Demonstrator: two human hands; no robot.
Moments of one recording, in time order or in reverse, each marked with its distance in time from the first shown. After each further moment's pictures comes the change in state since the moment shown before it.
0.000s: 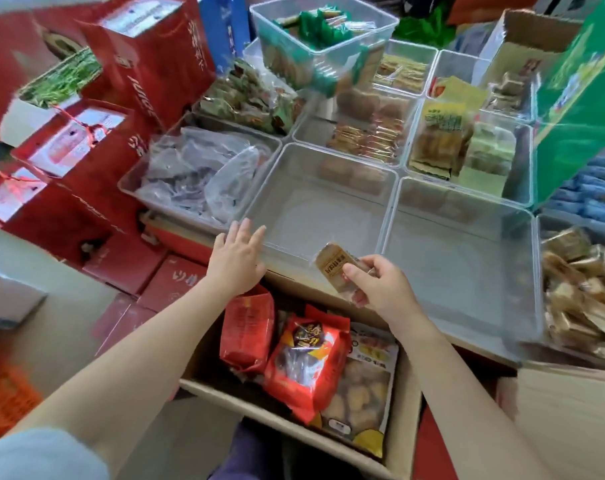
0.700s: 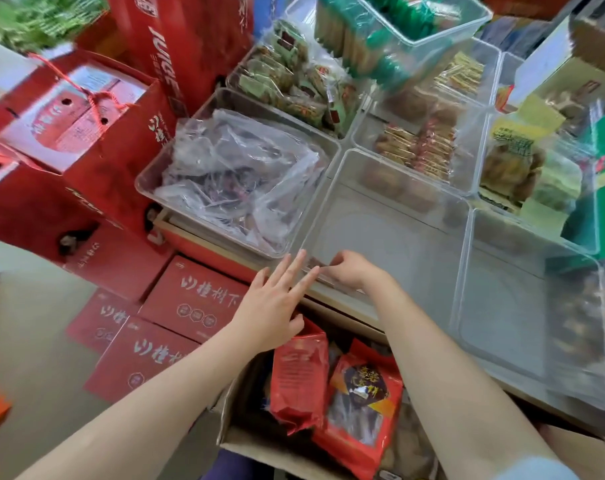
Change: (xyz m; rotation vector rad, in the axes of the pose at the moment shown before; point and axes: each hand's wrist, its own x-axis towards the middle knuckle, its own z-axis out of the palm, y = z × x) left_hand 0.023 -0.089 0.048 -0.225 -0.023 0.374; right_hand 0.190 -0.029 0.173 -0.769 -0.302 0.299
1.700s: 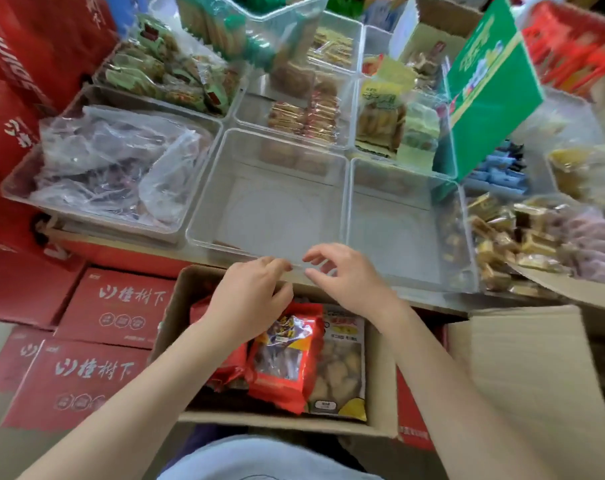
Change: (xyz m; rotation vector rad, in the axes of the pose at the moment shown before) left_hand -0.023 0.162 -0.051 -0.236 0.114 0.052; right_hand -0.202 0.128 -0.020 0.111 0.410 -0.379
